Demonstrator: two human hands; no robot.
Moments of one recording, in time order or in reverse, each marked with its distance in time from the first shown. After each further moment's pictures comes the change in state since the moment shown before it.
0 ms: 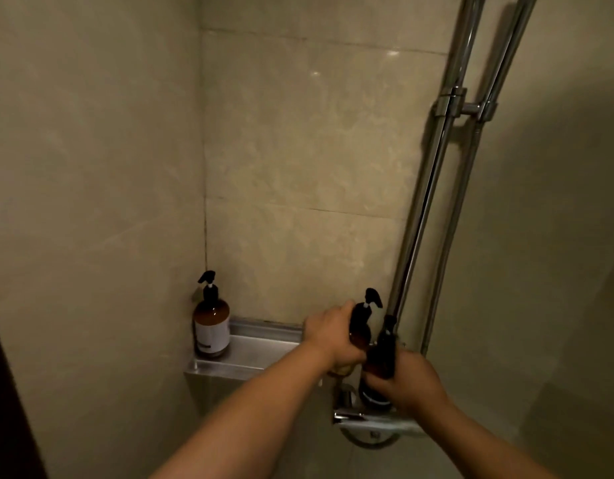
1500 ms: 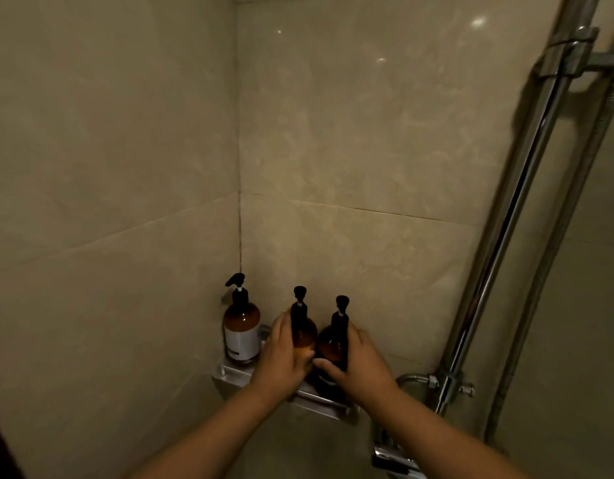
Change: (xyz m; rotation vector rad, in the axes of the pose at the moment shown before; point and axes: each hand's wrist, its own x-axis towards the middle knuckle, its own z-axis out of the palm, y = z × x) left_hand -0.031 -0.147 0.029 -0.233 0.321 -0.260; right_hand 0.101 -0.089 0.091 0.211 -0.068 -0.369
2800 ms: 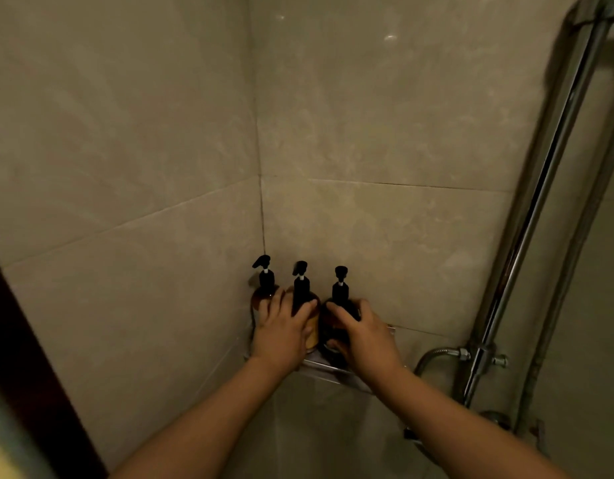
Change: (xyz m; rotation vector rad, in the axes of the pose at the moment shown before) left_hand -0.006 -0.028 -0.041 0.759 0.037 0.149; right_hand -0.002 -0.030 0.038 -0.242 0.136 -0.169
